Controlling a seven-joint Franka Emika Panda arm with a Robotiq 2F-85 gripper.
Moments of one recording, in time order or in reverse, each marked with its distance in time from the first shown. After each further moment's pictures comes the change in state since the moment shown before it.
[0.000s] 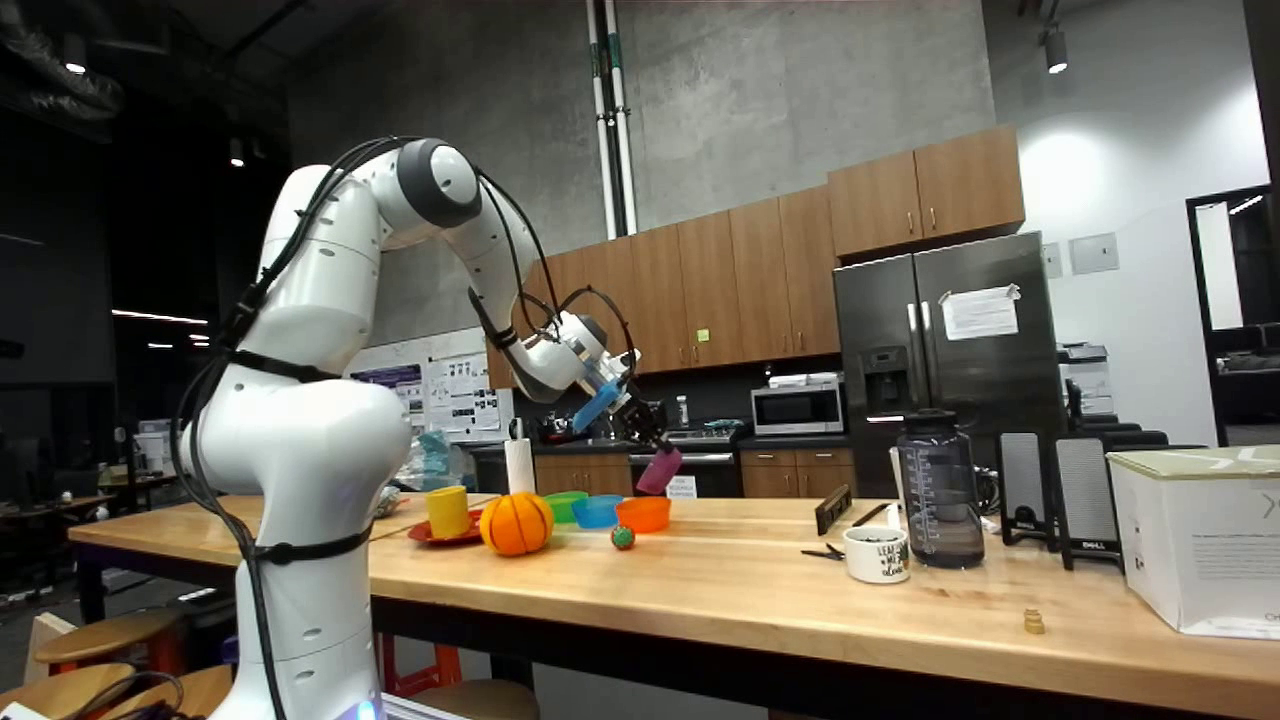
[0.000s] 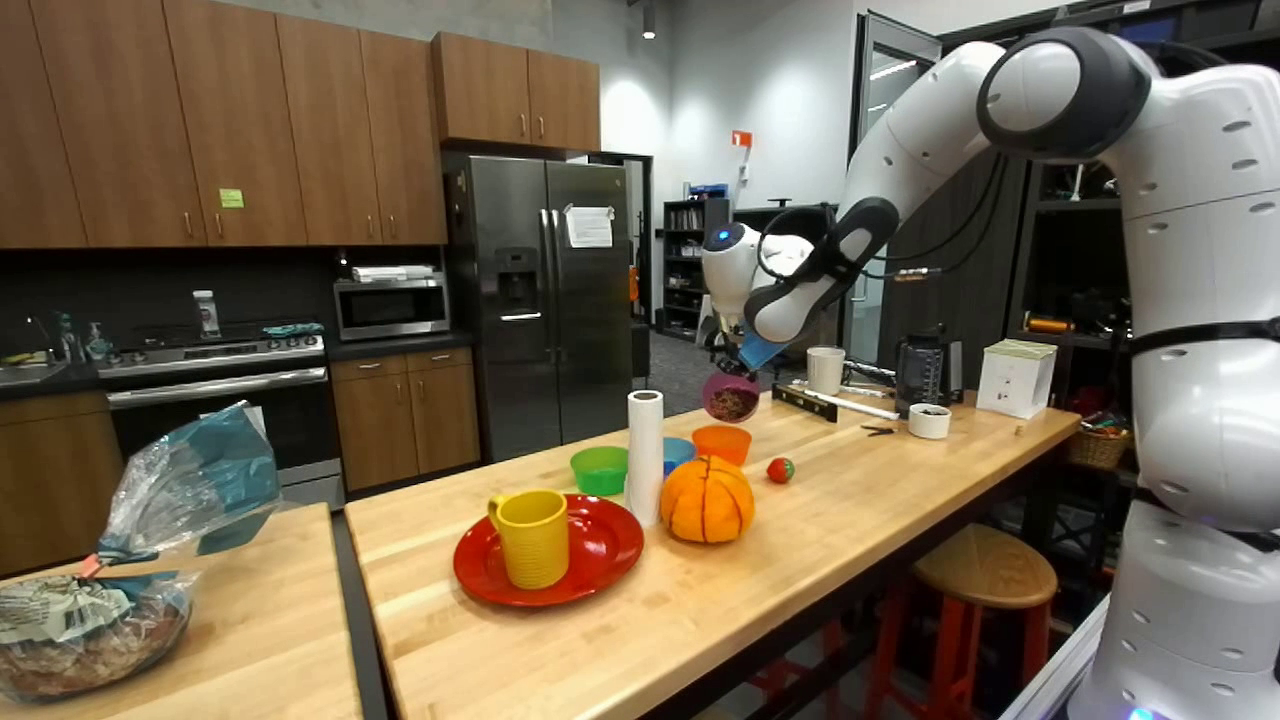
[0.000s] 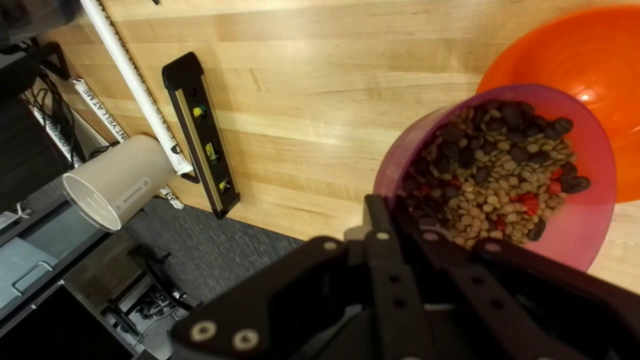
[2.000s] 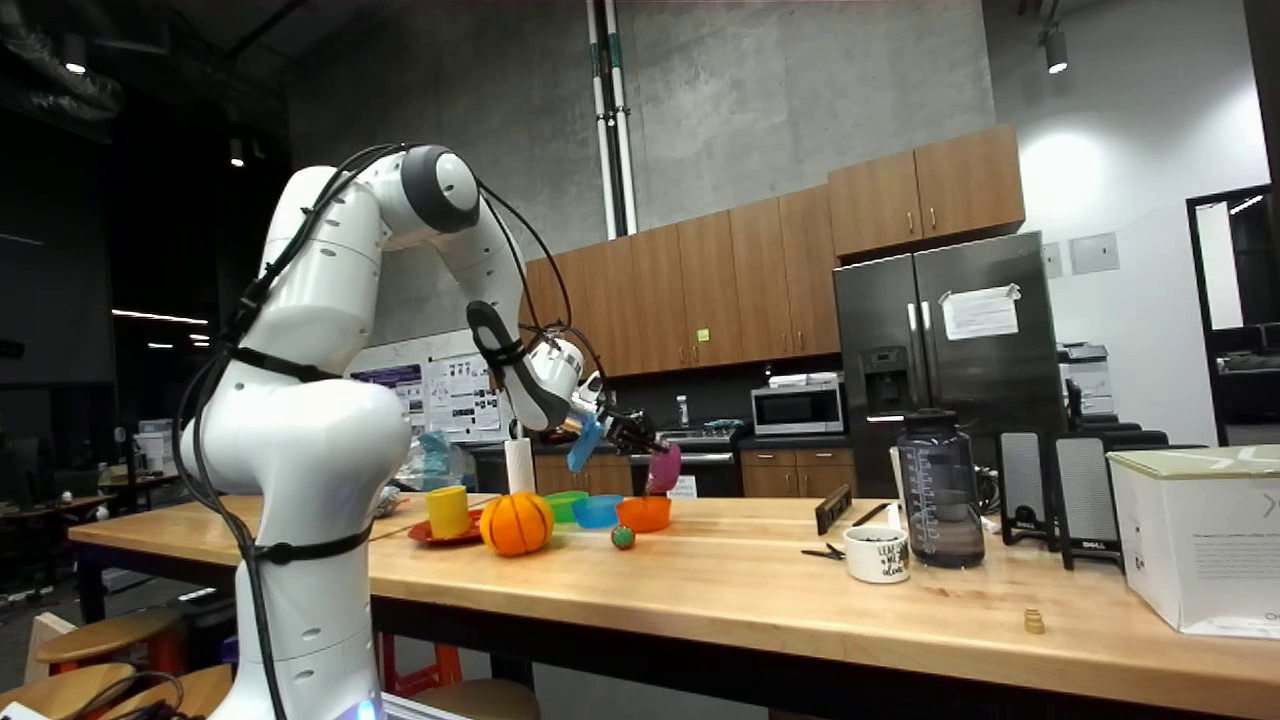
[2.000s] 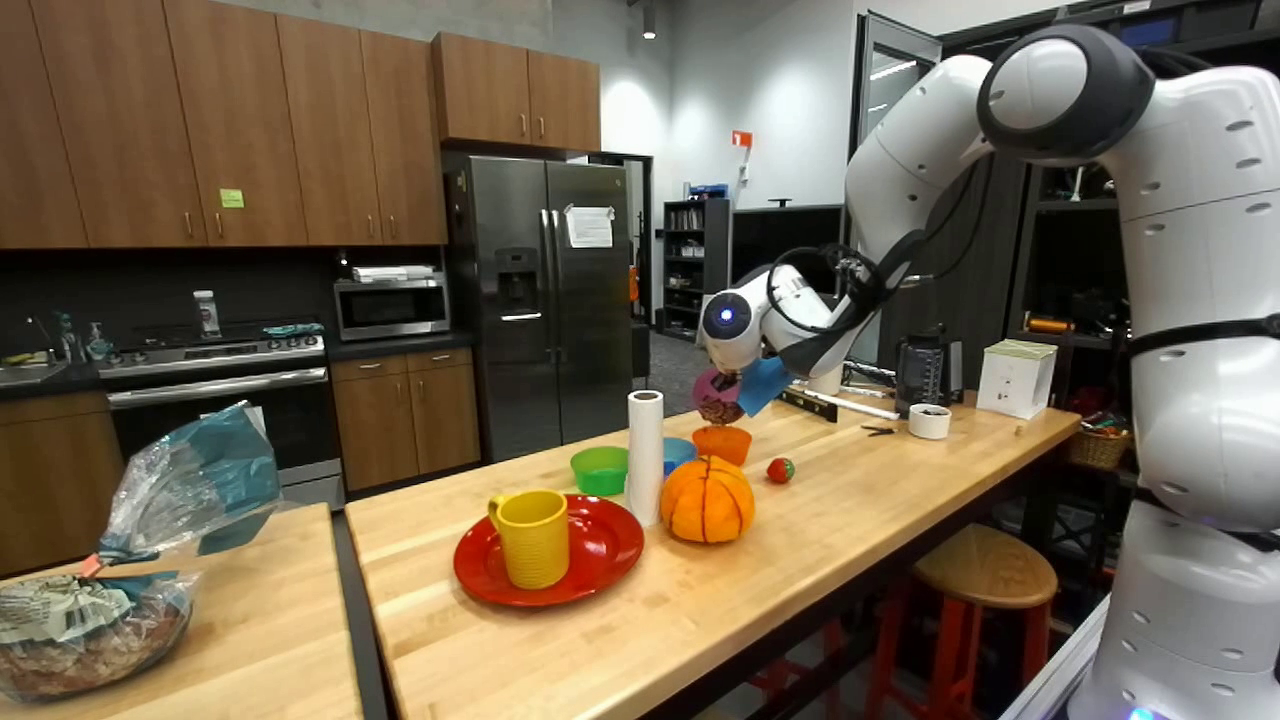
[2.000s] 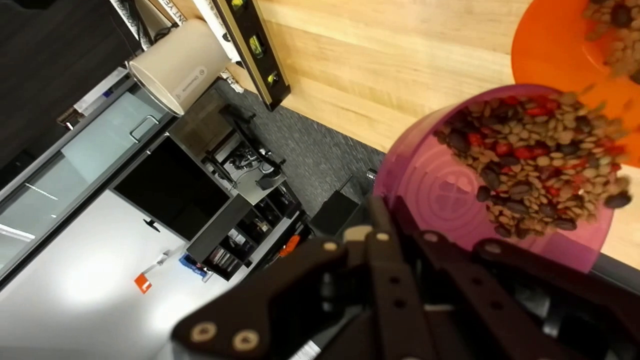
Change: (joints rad) arm -0.004 0.010 0.085 -0.104 -0.748 -0.055 0.698
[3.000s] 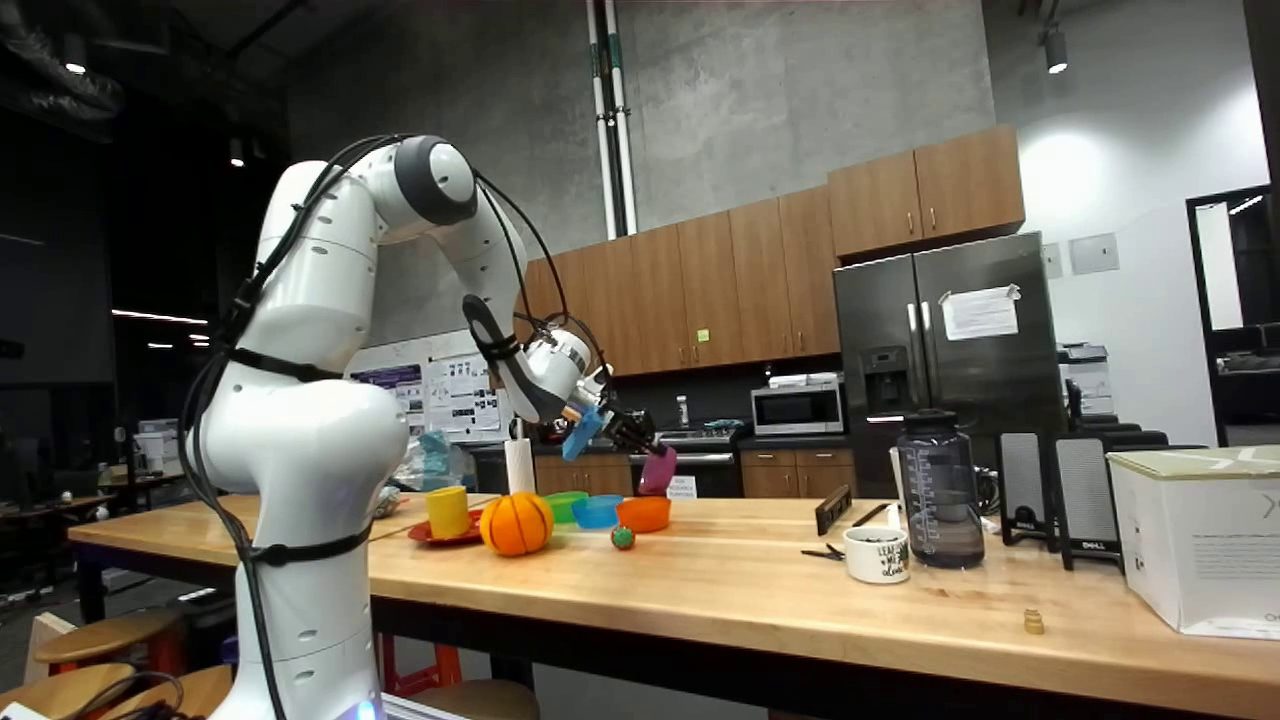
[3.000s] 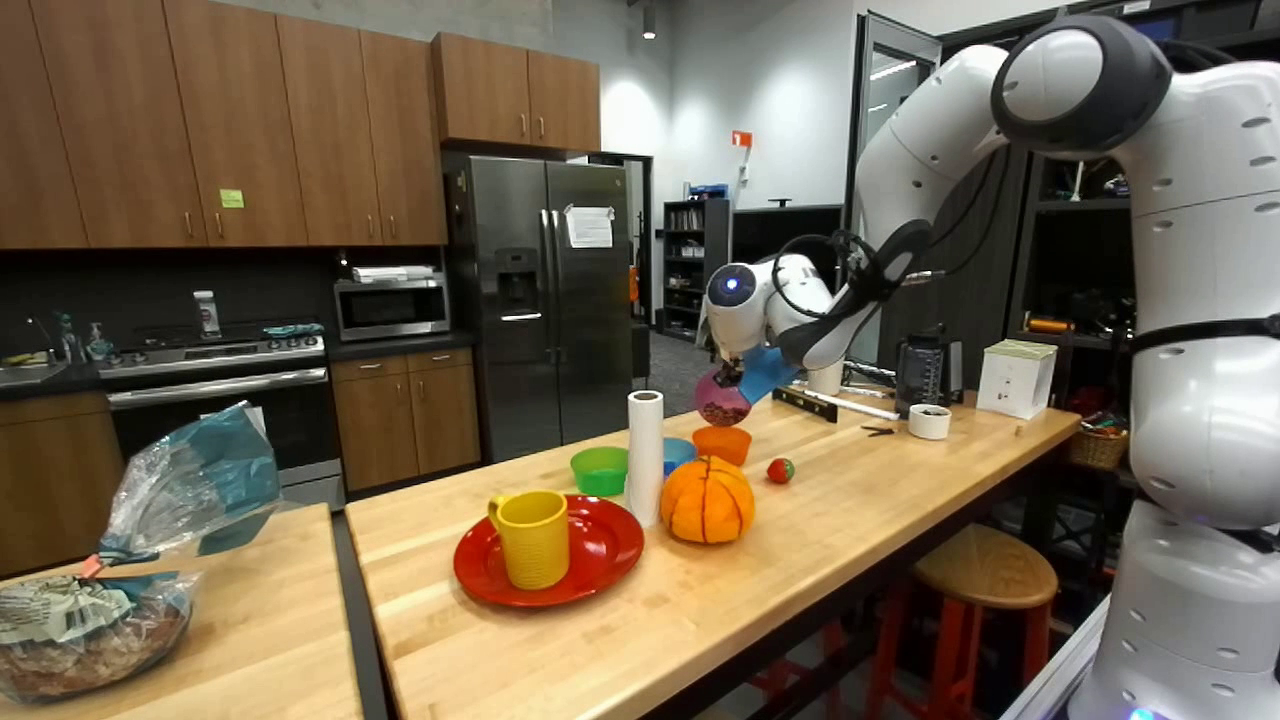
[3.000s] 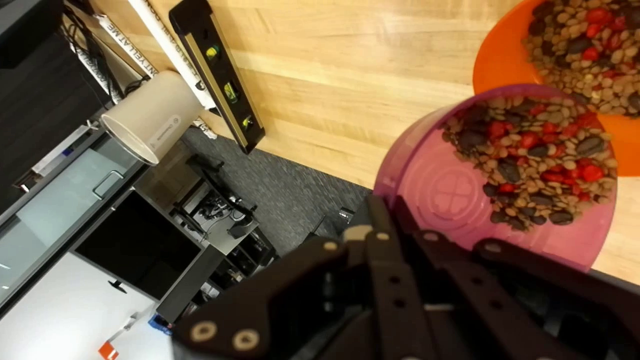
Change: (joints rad) arm -0.055 -0.039 0.021 -0.009 0.216 0.093 -0.159
